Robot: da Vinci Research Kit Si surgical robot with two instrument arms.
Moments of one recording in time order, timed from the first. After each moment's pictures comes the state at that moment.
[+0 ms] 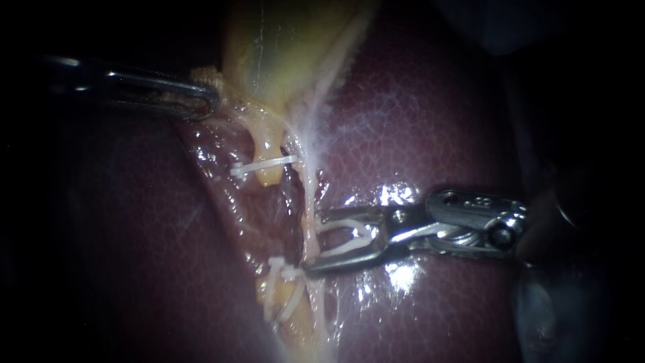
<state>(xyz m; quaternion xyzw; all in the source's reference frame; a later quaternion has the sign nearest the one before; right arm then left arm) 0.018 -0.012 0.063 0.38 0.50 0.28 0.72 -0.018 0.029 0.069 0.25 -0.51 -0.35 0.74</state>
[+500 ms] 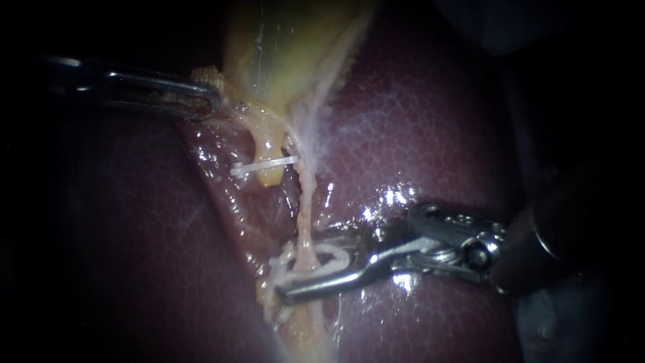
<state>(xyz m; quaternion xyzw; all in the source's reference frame) 0.020 -0.014 0.060 0.45 0.53 0.29 0.66 -0.018 0.029 0.069 0.24 -0.51 -0.35 0.74</state>
